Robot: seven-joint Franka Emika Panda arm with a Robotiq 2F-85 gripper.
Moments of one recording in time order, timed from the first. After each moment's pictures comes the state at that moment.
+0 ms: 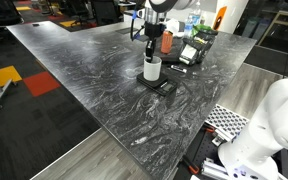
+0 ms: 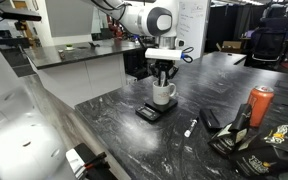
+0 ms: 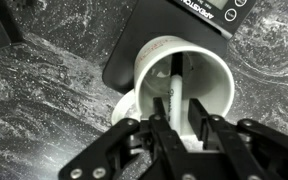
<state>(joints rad) 0.05 -0.11 -0.13 -2.13 0.04 2.04 -0.53</state>
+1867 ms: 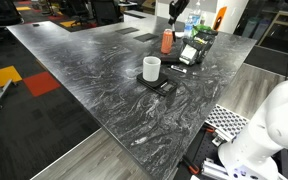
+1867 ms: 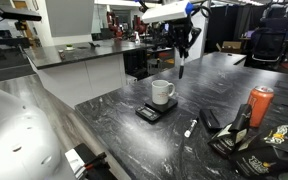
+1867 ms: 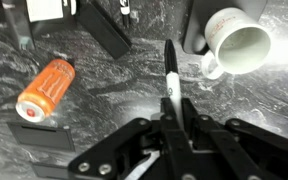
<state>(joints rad) -0.08 -0.43 -0.18 -2.13 -0.09 2.05 -0.24</state>
